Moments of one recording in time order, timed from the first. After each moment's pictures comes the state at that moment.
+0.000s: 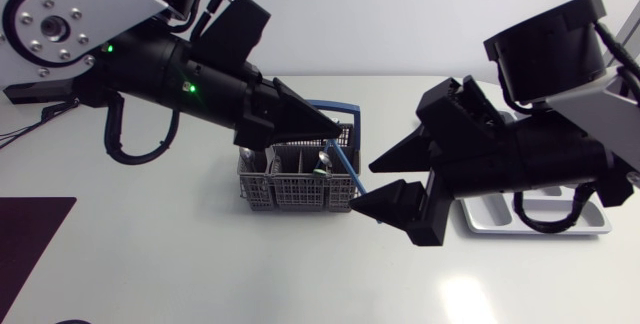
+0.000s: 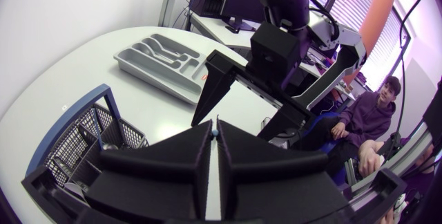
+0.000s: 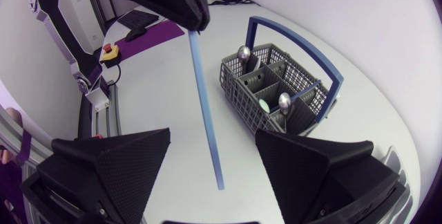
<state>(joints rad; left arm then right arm) -0.56 1.44 1.27 -0.59 0.80 0.24 0.58 1.13 0.90 -0.54 -0.44 -0.27</state>
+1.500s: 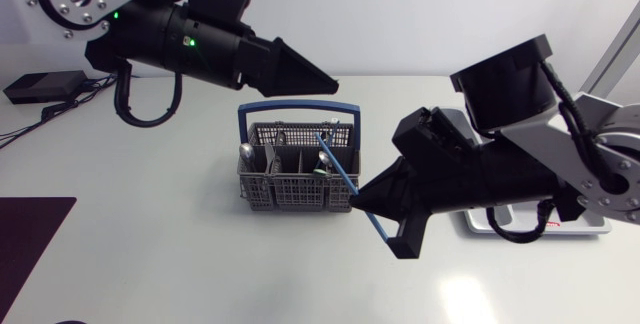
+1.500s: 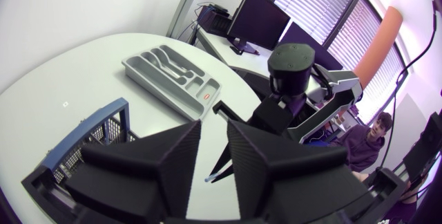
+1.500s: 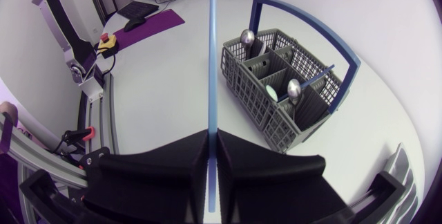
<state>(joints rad) -0.46 1.53 1.39 -0.56 0.90 0.09 0.59 1.19 0.82 -0.44 -0.43 -0.28</state>
